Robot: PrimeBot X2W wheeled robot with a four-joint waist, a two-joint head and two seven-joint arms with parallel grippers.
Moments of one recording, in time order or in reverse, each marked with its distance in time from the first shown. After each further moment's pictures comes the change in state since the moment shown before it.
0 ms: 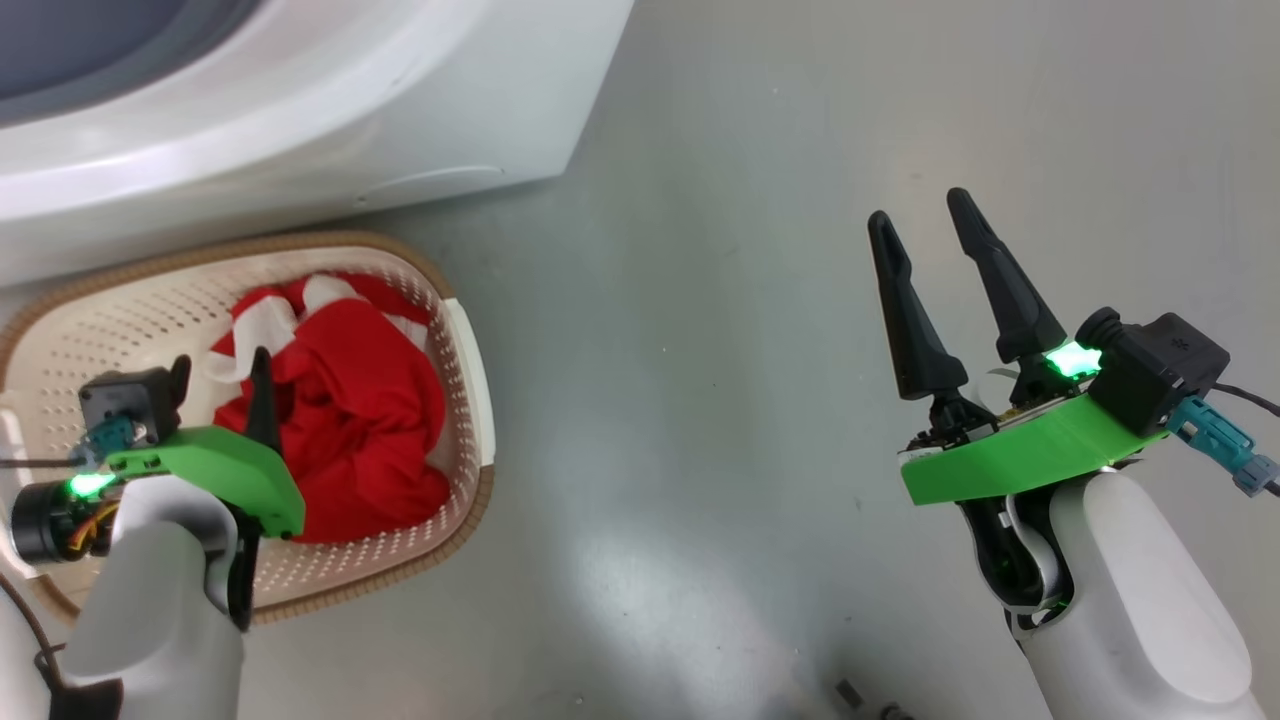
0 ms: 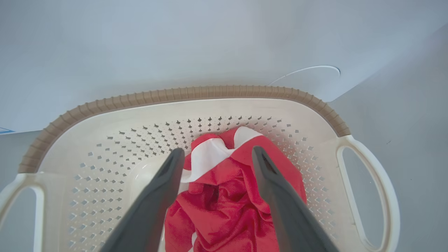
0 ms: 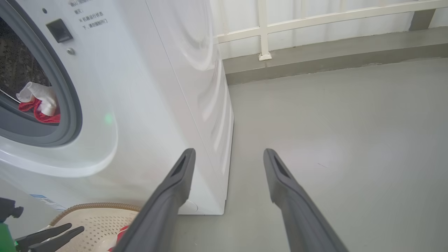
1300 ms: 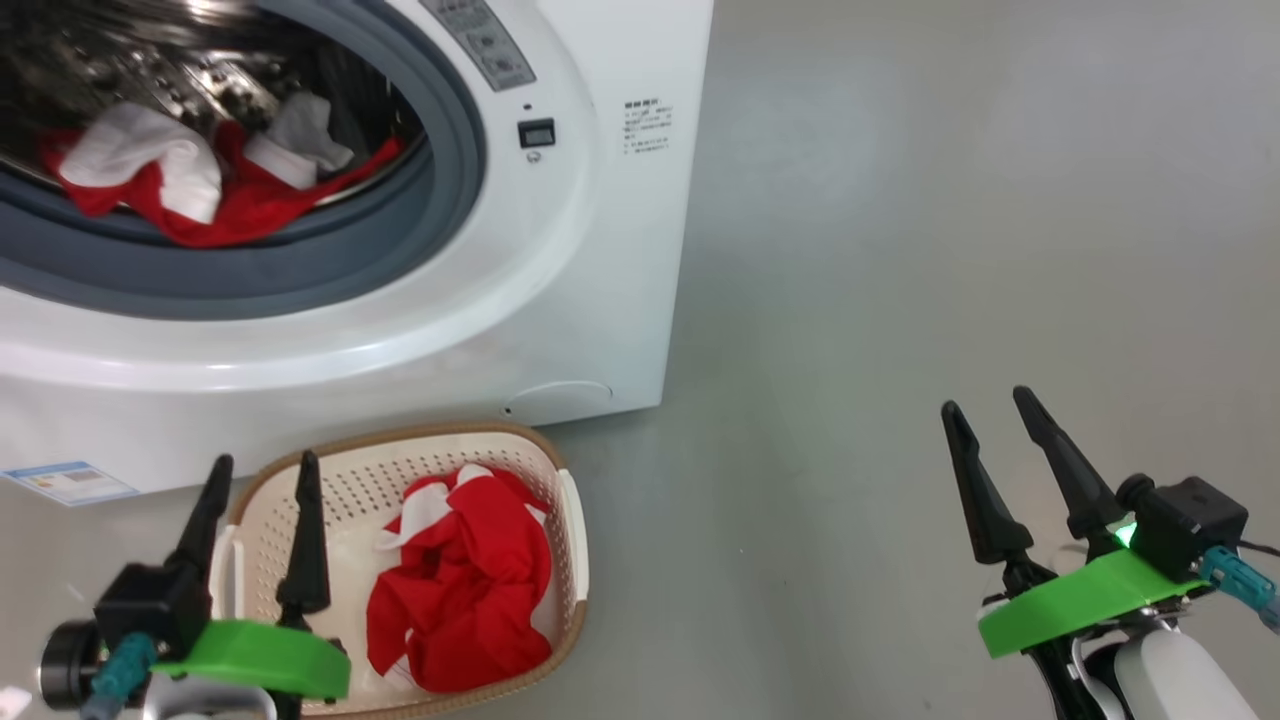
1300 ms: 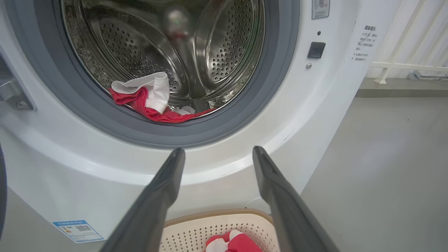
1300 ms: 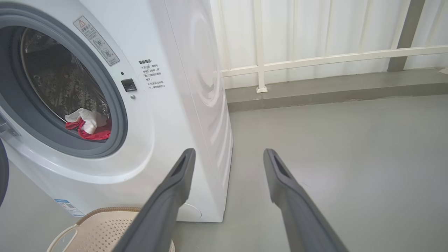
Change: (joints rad) left arm 0.543 -0.091 0.067 -0.750 0.026 -0.044 0.000; right arm 0.270 -0.092 -0.058 0.040 -0.007 0.000 0.000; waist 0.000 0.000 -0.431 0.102
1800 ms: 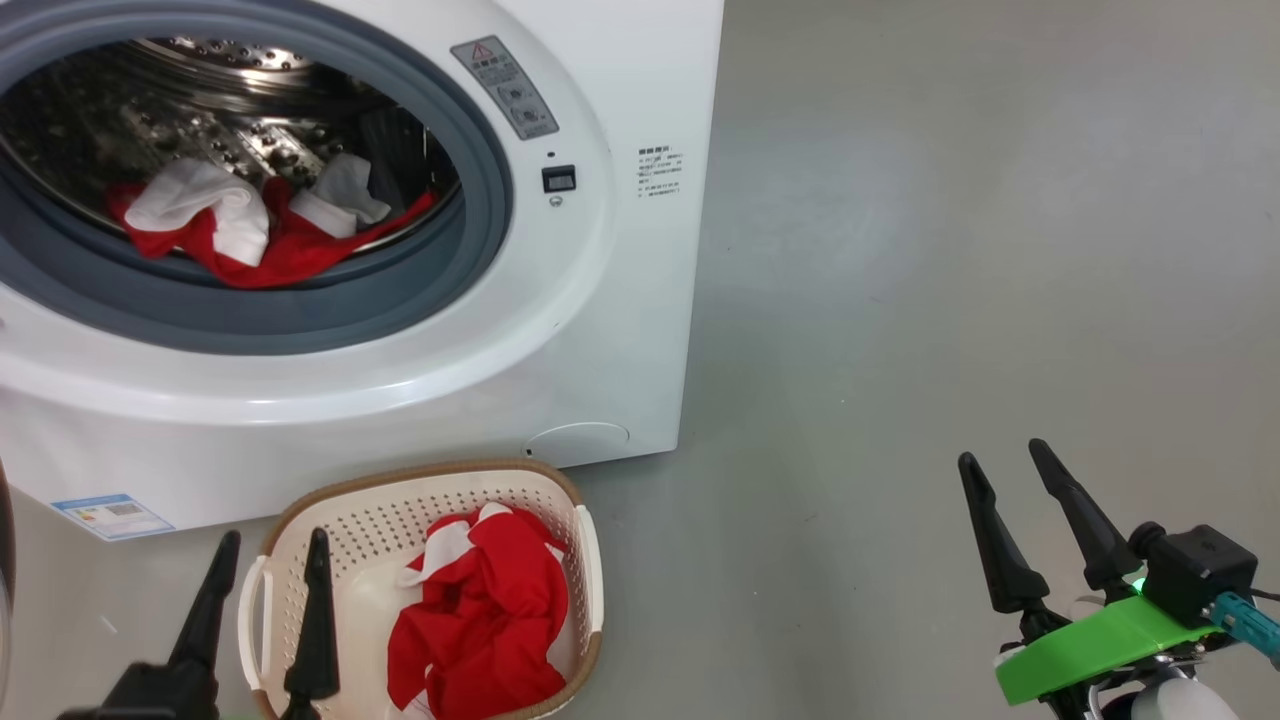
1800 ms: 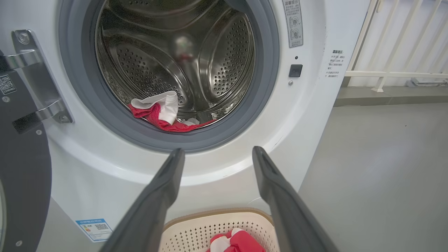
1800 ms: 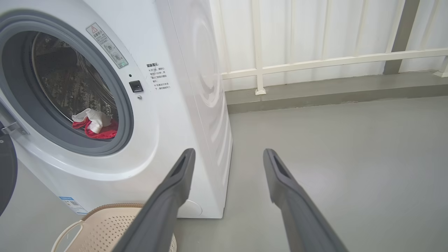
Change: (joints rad) left arm 0.183 0.000 -0.023 -0.171 -0.001 0.031 0.000; right arm 0.079 -0.012 -0.014 -0.006 -0.001 0.000 0.000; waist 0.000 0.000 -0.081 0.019
